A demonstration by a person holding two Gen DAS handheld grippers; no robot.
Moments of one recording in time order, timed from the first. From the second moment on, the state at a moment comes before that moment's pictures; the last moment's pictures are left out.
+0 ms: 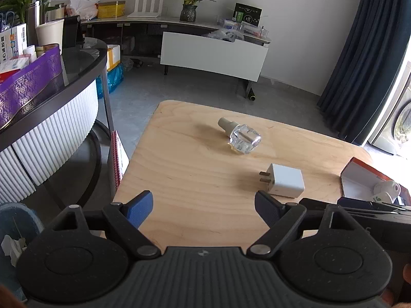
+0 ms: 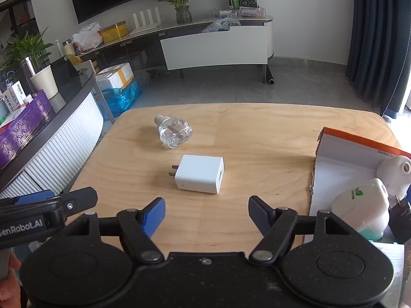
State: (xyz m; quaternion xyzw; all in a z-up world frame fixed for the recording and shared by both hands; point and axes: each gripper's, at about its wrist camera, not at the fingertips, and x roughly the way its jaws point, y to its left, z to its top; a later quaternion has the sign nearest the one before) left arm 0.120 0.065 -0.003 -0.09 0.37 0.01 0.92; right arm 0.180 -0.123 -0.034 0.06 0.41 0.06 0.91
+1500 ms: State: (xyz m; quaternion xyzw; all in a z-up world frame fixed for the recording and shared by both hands) left arm 0.242 0.017 -0.049 -0.04 0.36 0.01 0.93; right arm 0.217 -0.137 -0.072 0.07 0.39 0.04 0.92
